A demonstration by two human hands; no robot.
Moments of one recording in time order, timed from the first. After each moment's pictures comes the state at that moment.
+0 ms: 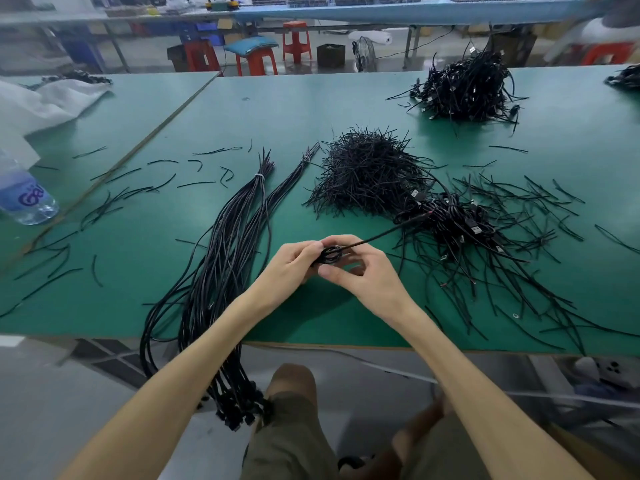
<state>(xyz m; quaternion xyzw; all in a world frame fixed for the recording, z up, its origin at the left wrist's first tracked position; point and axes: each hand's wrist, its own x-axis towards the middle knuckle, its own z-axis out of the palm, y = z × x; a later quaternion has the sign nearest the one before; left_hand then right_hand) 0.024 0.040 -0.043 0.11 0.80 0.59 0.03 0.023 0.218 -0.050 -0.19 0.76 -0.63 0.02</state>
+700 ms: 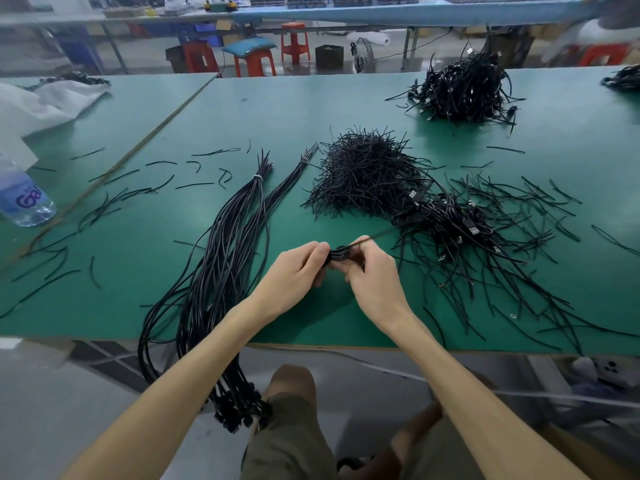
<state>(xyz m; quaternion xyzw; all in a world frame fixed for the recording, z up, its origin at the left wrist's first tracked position) 0.029 0.046 -0.046 0.13 0.88 0.46 -0.03 0.029 0.216 -0.048 -0.10 0.80 -0.58 -0.04</state>
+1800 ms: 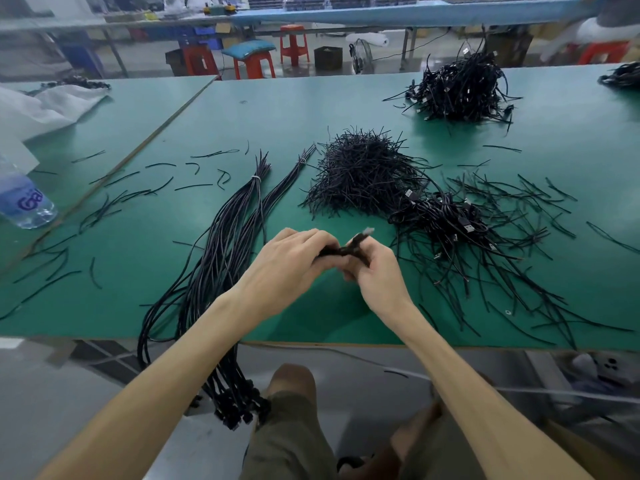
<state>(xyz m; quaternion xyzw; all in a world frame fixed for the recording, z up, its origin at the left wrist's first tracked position) 0.045 0.051 -0.002 0.27 0.92 0.18 -0.21 0.023 0.225 -0.050 -0.13 0.75 -0.64 -0.03</state>
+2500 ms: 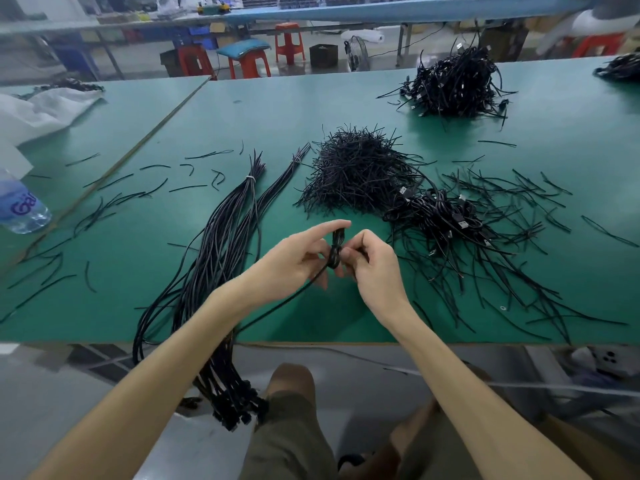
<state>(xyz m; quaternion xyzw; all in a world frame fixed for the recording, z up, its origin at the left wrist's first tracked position) 0.031 0.054 0.001 0.23 0.87 0.43 0.07 0.023 0.226 -0.050 -0.09 0.74 -0.66 -0.06</state>
